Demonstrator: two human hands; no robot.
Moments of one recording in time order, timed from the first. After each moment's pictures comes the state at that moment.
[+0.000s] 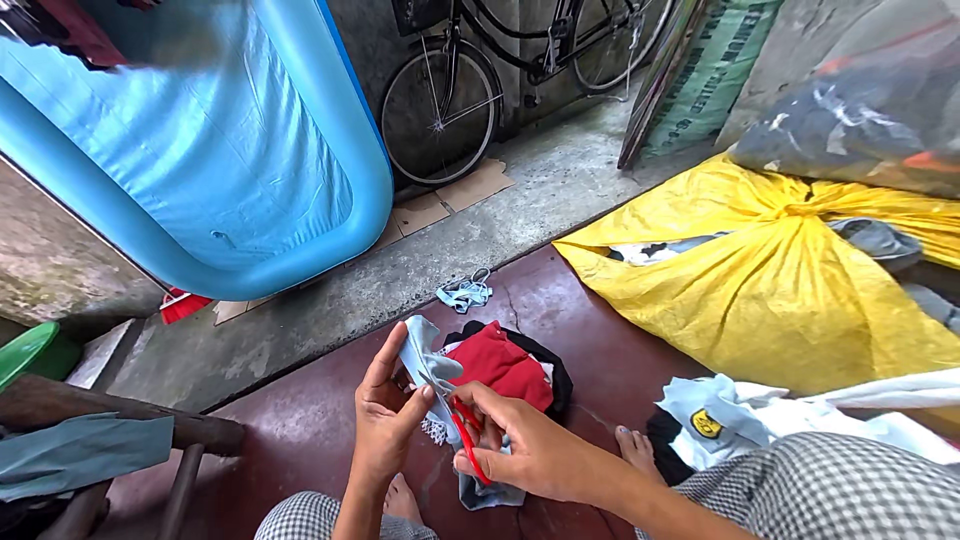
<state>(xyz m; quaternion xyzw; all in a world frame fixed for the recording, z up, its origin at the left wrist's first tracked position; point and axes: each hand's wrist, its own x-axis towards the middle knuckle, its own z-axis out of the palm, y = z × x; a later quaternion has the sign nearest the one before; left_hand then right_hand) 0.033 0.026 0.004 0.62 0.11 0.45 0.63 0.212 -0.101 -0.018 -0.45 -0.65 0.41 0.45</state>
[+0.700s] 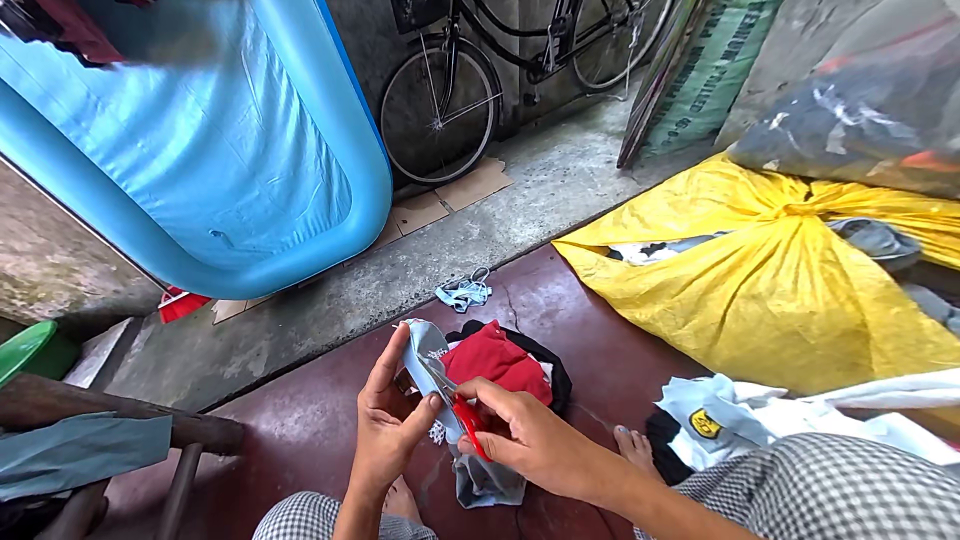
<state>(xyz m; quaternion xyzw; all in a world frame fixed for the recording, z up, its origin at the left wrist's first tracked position) 0.031 0.022 0.005 0.66 0.10 0.43 0.61 0.215 -0.100 -0.015 -0.48 -0.62 0.41 0.46</state>
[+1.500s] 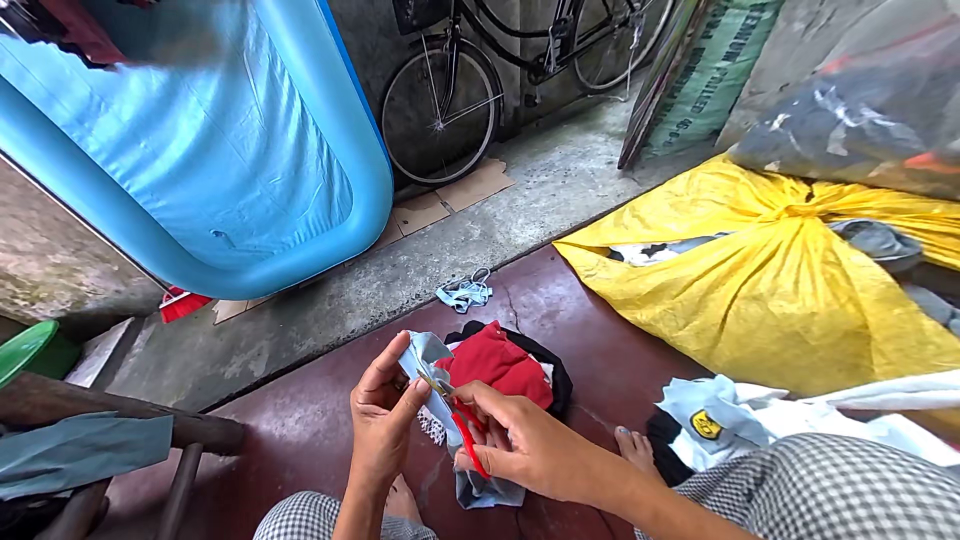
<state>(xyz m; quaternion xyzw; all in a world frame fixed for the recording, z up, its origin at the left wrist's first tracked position) 0.032 0.025 0.003 0.60 0.11 0.47 0.64 0.213 -0.101 -0.016 -0.47 -0.65 0.38 0.45</state>
